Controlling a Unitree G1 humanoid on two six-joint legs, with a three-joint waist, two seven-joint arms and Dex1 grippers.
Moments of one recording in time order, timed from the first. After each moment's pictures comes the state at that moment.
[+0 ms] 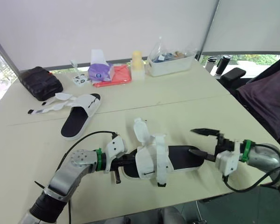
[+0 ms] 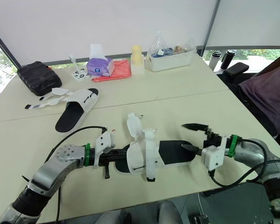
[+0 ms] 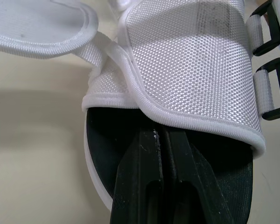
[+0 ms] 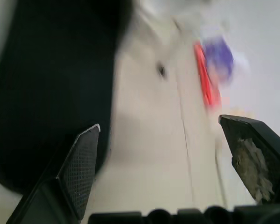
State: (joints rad) left arm -0.22 0.55 -0.26 -0.27 -0.29 0.46 -0.93; right arm -0.12 -0.97 -0.01 0.20 0.12 -0.67 0.74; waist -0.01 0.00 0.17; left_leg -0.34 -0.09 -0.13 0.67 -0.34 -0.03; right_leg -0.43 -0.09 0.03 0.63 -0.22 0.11
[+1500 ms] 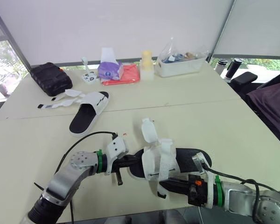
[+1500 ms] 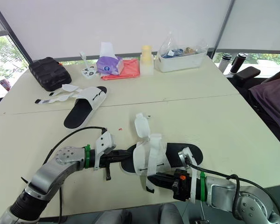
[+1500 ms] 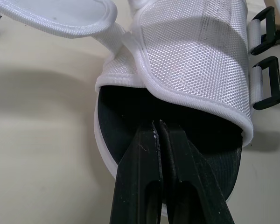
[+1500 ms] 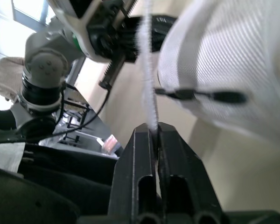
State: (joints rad) left arm -0.19 0.55 -0.25 -0.35 -0.32 0.54 -0.88; right arm 0.18 -0.80 -0.04 -0.55 1.29 0.96 0.54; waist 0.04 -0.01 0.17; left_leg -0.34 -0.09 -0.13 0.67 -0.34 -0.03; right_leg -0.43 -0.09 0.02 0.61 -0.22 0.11
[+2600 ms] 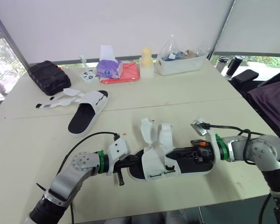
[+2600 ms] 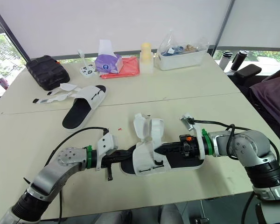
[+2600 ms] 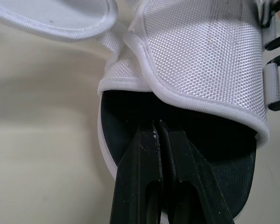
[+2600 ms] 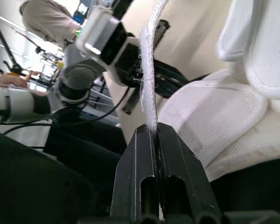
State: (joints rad) left arm -0.19 0.55 -0.28 -0.35 -0.28 0.49 -0.86; right arm -0.44 -0.85 0.08 -0.13 1.08 1.18 1.00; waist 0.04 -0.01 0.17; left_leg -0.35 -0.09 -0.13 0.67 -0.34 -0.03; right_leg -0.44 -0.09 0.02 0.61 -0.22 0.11
